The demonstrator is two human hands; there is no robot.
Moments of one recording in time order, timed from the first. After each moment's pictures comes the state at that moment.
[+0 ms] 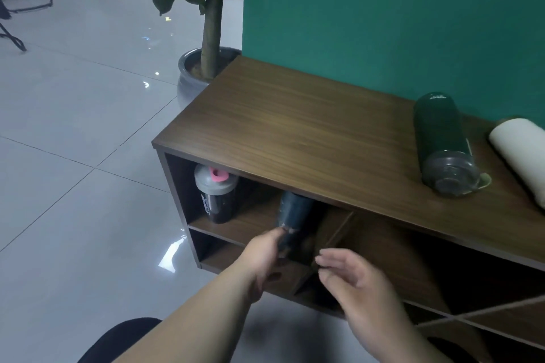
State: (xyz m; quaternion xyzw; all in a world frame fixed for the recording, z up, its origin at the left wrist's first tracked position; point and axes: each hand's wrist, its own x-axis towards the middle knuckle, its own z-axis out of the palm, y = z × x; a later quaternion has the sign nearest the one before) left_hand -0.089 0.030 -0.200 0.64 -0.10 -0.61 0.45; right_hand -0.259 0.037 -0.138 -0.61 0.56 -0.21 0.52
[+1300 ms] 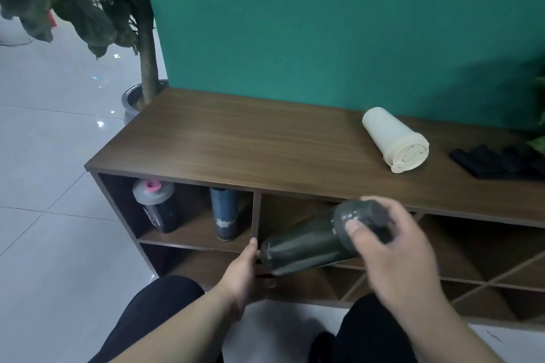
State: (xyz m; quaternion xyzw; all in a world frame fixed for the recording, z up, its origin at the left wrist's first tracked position) left_hand -0.209 0.073 -0.168 0.61 -0.15 -0.65 0.43; right_hand -0.409 0.076 -0.020 -0.61 0.60 -0.42 0.31
